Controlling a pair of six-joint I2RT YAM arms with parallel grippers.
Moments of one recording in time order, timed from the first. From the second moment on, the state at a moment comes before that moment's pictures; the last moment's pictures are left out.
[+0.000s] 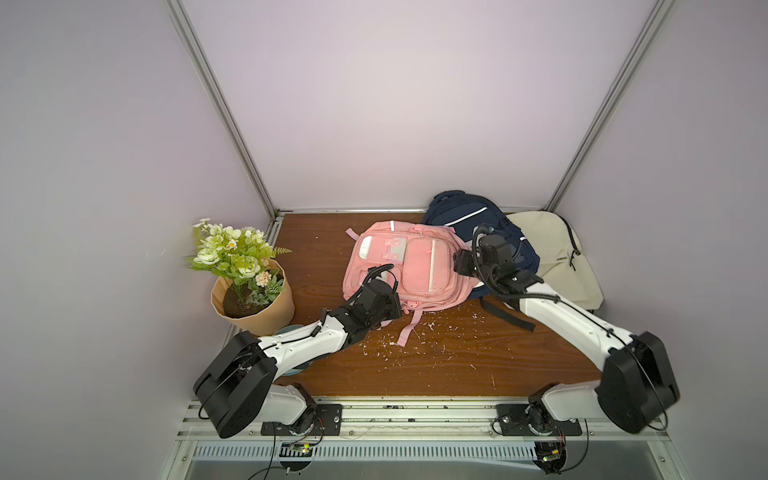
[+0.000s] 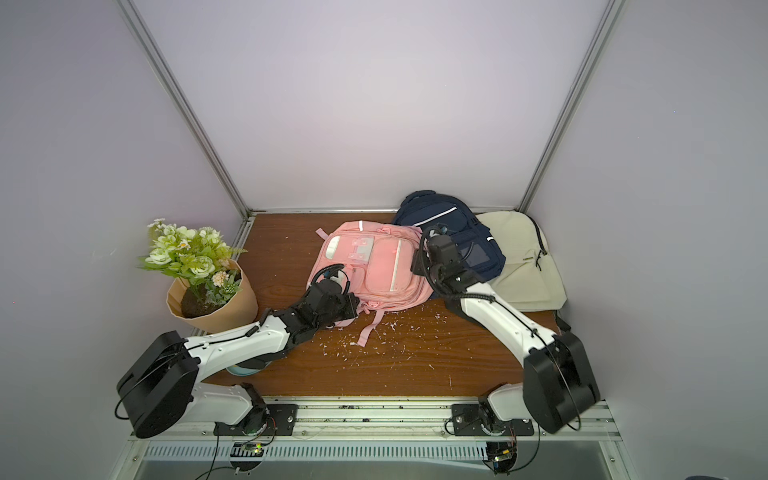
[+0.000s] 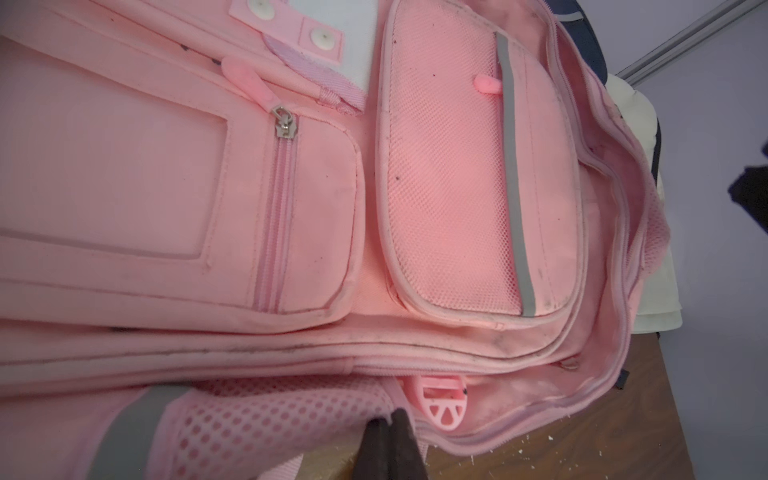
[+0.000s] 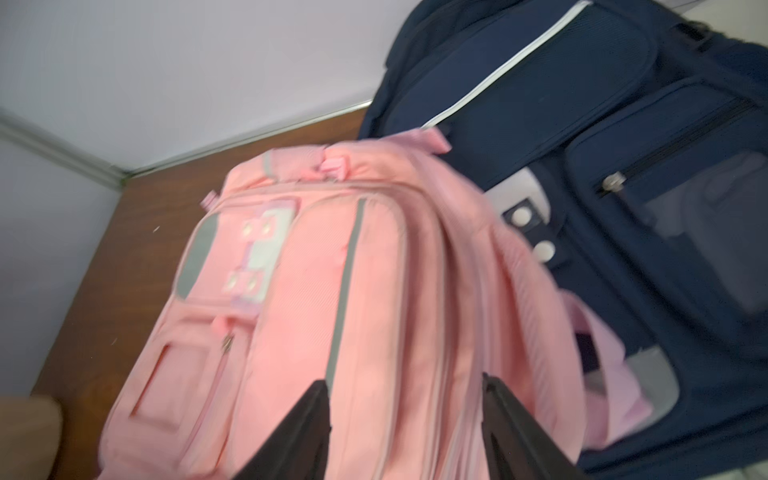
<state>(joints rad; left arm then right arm) -0.74 1.37 0.67 0.06 -0.07 -0.82 0.58 1.27 0.86 -0.01 0.22 0.46</state>
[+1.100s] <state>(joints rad) -0.75 1.38 0.63 0.14 -0.05 -0.85 0.88 1.61 0.65 0.49 0.10 0.28</state>
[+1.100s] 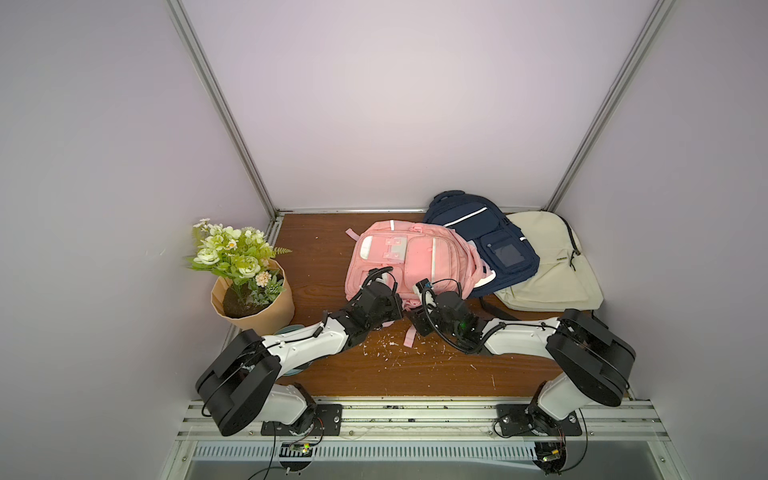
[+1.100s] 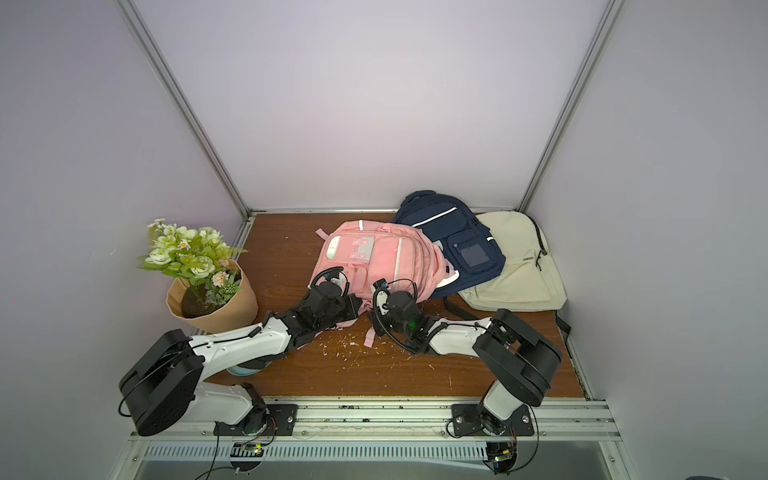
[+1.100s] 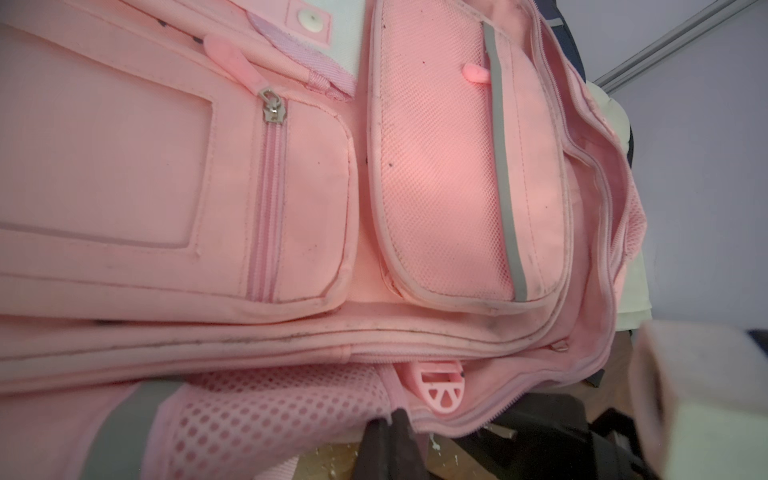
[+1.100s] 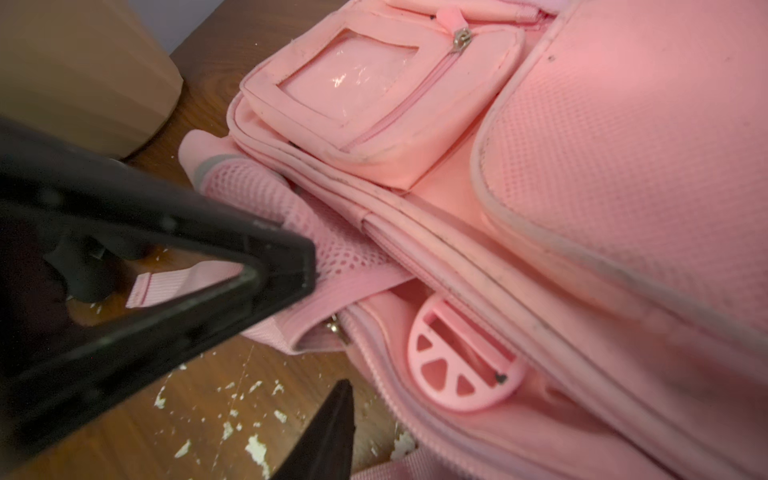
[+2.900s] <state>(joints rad) -0.62 1.34 0.56 0.15 -0.08 -0.79 0.75 1.40 0.85 -0.22 0.25 0.45</state>
